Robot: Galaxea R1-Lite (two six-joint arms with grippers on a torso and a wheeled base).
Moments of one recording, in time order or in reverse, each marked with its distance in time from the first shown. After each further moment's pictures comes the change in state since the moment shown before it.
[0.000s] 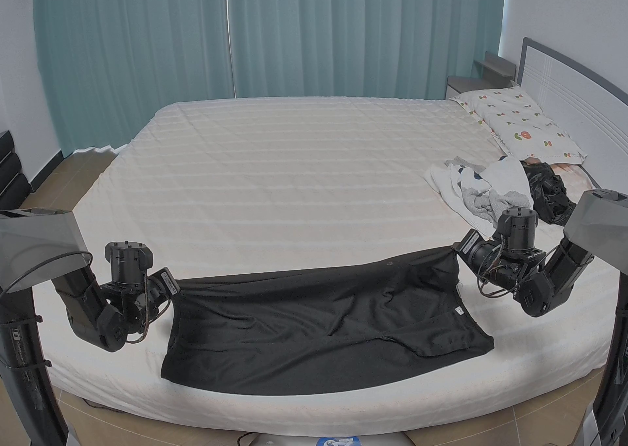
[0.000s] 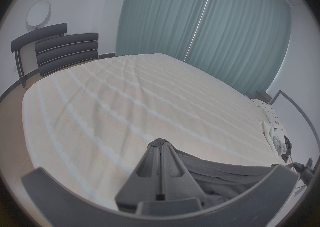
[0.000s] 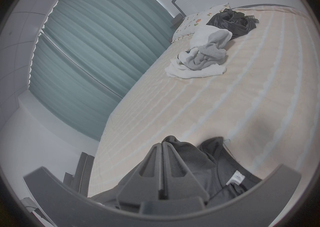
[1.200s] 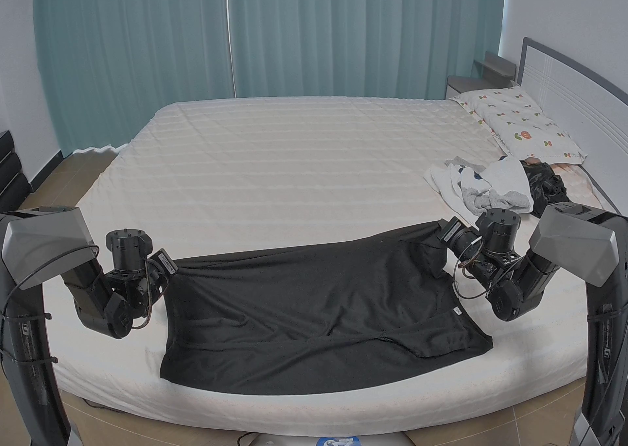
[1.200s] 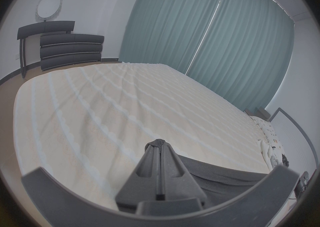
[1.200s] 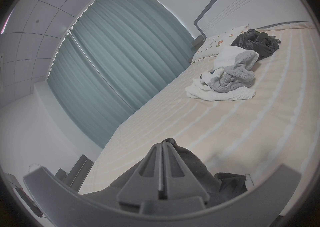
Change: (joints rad) left arm 0.037 0.074 -0.129 -0.055 0.010 -0.050; right arm 0.035 0.195 -0.162 -0.297 -0.081 -0.129
